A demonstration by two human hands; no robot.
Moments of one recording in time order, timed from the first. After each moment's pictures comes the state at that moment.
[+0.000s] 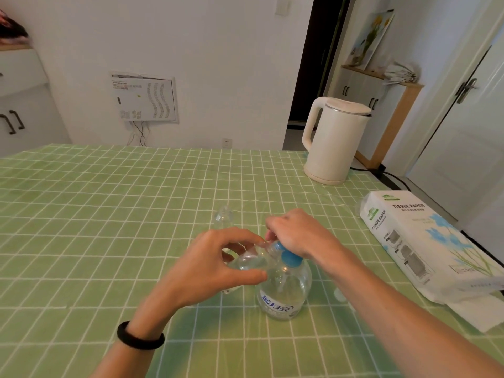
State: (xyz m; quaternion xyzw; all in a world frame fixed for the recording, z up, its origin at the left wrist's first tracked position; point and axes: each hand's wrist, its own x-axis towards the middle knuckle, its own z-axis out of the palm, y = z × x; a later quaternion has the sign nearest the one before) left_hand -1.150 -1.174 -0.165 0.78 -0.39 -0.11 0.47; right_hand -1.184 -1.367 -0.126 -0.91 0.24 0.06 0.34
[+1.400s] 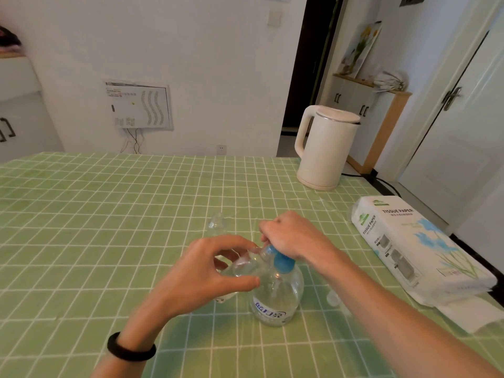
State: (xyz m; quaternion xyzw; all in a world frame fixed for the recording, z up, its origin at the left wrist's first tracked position) left_hand -1.151 -1.174 -0.167 0.78 -0.39 -0.10 0.48; right_hand -1.185 -1.368 -0.121 -0.91 0.24 0.05 0.33
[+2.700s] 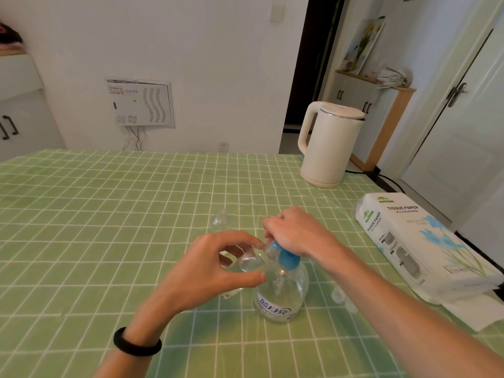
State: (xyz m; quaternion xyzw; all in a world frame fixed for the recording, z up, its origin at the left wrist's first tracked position) left_hand -1.151 -1.174 -0.165 0.78 -0.40 -0.10 0.48; right_hand -1.184 -1.369 -0.121 -0.91 0.24 0.04 0.33
